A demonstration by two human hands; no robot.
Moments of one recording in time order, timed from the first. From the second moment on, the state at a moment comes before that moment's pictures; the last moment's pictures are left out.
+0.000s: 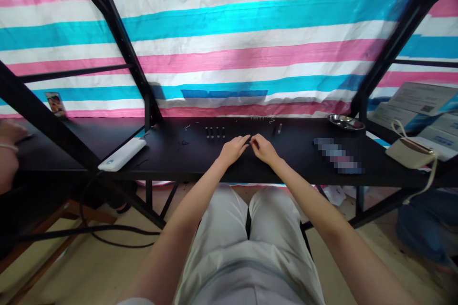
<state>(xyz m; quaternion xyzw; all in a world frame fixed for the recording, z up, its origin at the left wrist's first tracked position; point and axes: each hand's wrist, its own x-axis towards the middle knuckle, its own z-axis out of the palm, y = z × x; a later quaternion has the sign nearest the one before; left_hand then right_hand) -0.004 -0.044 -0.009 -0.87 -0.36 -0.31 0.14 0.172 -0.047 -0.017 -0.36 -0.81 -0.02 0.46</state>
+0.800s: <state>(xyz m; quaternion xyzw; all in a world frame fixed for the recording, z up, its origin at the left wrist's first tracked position) -0.009 -0.039 -0.009 -0.80 -0.45 -0.39 -0.01 0.176 -0.042 -0.020 -0.43 -0.78 -0.01 0.46</state>
